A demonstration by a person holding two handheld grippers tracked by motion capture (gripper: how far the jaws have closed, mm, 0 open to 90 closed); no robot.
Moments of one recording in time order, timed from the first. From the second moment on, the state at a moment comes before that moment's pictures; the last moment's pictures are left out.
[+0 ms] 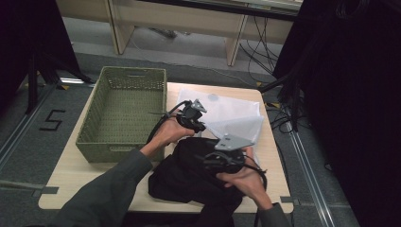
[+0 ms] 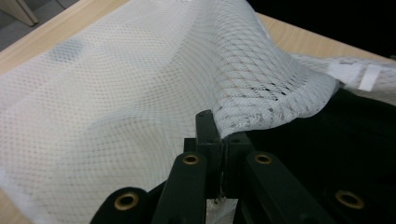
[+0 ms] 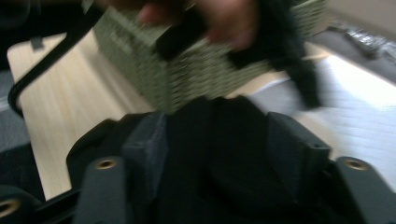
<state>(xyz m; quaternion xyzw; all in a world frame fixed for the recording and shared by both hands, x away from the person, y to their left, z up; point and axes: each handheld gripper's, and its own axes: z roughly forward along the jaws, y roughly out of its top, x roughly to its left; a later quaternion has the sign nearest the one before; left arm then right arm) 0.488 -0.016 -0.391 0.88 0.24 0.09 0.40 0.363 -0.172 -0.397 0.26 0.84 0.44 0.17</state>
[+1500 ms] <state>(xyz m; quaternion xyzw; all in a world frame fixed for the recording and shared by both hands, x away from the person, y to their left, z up) 0.493 -0.011 -0.373 0.90 0.21 0.10 0.38 0.367 -0.199 -0.393 0.32 0.83 0.43 0.16</state>
